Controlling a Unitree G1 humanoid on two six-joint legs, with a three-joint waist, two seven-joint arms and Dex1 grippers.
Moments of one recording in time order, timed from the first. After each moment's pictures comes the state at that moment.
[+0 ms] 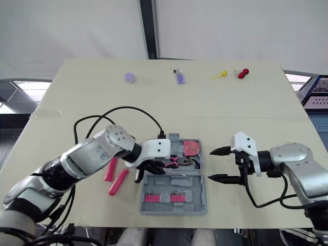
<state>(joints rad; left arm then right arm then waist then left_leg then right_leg) -0.88 0.65 -0.73 -0.39 -0.17 1.10 -0.99 -0.21 -0.97 -0.01 -0.19 0.49 0.41 1.30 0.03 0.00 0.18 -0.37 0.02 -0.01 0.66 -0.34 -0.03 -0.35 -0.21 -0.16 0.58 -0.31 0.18</state>
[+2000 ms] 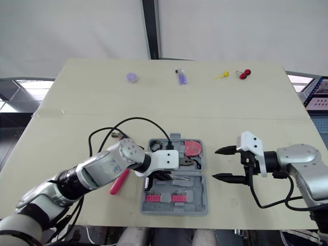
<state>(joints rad) -0.80 0.57 -0.80 -0.38 -0.10 1.08 -0.84 -0.18 -0.98 -0.07 -0.19 0.49 0.41 1.30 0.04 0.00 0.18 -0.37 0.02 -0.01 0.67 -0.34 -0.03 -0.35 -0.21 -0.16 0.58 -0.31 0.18</state>
